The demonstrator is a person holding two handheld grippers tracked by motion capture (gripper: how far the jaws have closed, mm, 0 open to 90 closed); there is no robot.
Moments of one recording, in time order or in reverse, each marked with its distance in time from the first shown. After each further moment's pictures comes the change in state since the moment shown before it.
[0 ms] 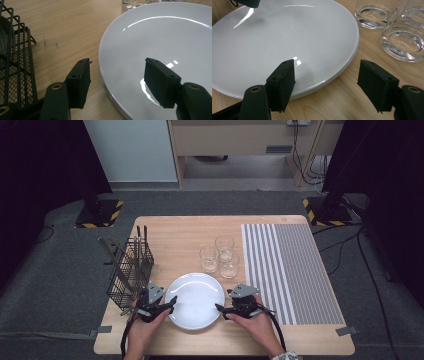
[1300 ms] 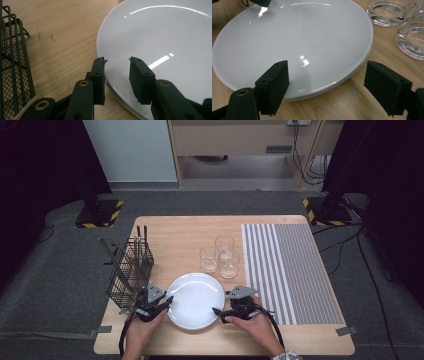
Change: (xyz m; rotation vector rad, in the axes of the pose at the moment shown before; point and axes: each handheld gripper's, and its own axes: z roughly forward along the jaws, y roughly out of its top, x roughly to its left) left arm 0.005 -0.003 0.000 0.054 -0.031 0.014; right arm 0.004 -0.002 0.004 0.007 0.059 0.014
